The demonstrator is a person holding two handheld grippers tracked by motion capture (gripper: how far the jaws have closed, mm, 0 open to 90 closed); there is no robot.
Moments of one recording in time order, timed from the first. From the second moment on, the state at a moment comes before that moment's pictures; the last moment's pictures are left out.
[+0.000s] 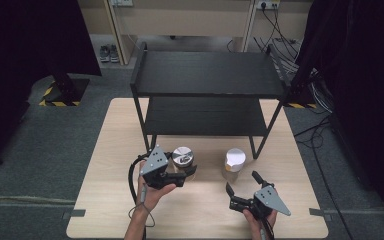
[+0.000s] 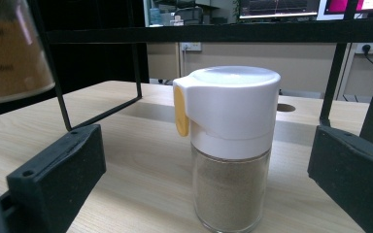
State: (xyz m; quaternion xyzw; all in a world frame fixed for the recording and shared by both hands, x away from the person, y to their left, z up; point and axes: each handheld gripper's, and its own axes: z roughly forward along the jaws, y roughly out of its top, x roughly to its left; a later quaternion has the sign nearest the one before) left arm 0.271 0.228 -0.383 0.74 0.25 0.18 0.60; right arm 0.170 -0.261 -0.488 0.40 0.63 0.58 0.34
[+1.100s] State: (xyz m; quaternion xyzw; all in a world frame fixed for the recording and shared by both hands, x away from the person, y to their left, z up) left arm 0.307 0.231 -0.307 0.74 0.21 0.17 0.62; right arm 0.170 -0.261 -0.488 0.40 0.63 0.57 0.34
